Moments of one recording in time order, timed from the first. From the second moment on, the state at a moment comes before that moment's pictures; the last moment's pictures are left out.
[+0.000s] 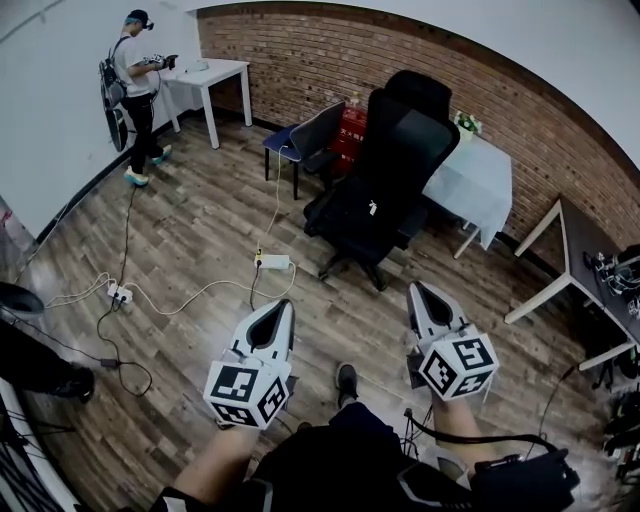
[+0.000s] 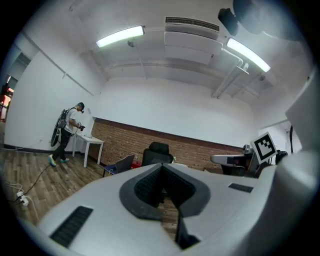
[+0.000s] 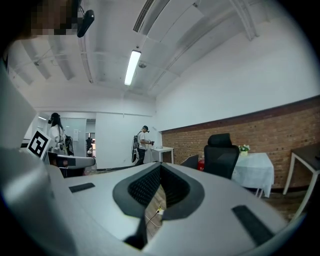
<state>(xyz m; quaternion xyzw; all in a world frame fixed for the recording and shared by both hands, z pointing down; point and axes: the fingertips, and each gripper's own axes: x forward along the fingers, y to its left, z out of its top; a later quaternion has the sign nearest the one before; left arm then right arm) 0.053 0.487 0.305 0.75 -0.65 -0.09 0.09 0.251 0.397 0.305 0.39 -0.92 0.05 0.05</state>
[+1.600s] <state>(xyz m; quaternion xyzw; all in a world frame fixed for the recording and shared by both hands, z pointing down) 0.100 0.157 0.295 0.73 -0.68 -0.03 0.10 0.305 0.043 0.328 0.36 -0.93 0.08 0.03</state>
